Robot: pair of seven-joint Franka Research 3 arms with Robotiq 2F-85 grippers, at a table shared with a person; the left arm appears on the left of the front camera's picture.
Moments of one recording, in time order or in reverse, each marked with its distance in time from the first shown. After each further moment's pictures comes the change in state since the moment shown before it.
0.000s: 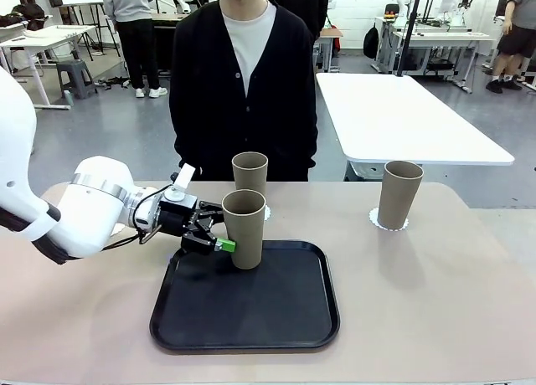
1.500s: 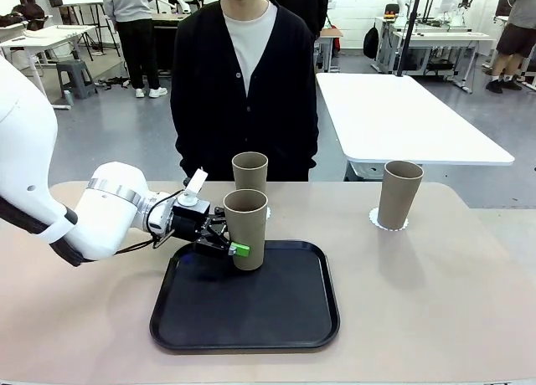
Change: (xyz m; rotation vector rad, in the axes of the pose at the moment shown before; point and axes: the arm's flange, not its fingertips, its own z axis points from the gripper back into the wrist) left arm -0.005 0.003 -0.029 -0.075 -0.041 0.000; right arm 0.000 0.000 0.000 0.000 0.000 0.000
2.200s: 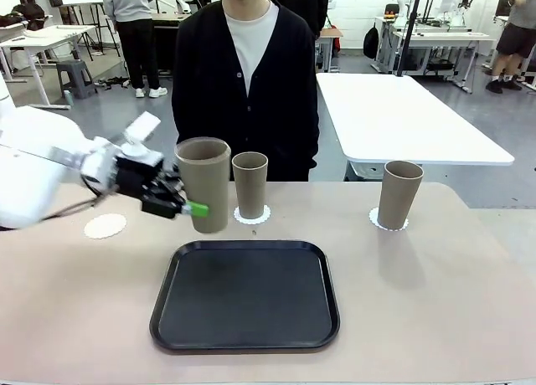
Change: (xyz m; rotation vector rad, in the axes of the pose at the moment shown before) left arm 0.131 -0.070 0.098 0.026 0.008 -0.053; right arm 0.000 0.000 0.000 0.000 0.000 -0.001
